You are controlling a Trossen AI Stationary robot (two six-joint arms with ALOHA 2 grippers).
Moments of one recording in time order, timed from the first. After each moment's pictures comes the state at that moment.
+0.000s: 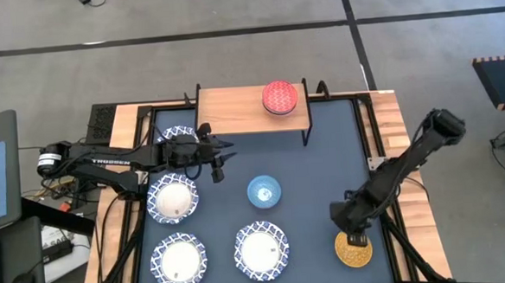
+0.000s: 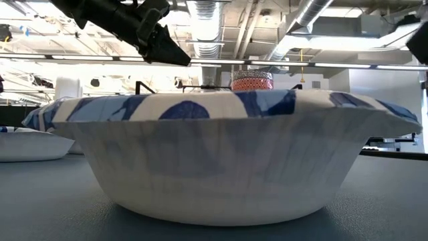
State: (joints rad) left arm 0.11 1.18 0.68 0.19 -0.25 0.10; right arm 0.68 1.31 0.75 -0.75 -0.19 0.89
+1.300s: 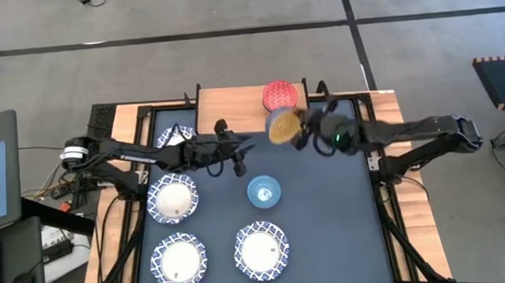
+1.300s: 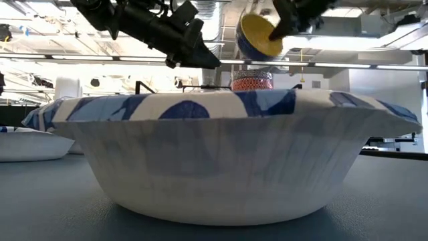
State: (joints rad) left arm 0.10 1.46 0.80 0.45 -0.36 0.08; right arm -0.07 1.15 0.99 -0.17 0.80 -0.02
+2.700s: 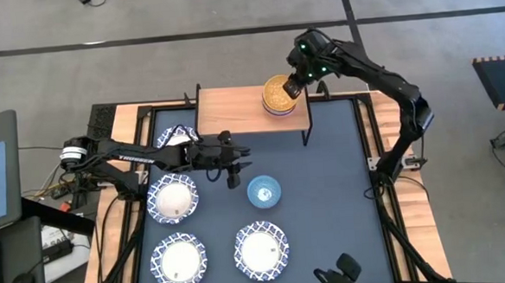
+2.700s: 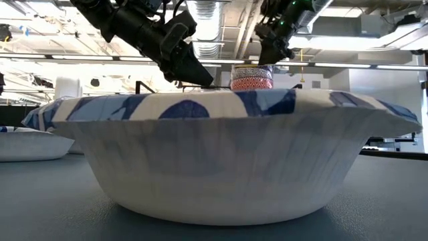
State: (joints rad) left arm 0.10 1.45 0.80 0.23 -0.14 0.01; right arm -0.71 1.68 1.80 -1.00 -0.06 0.01
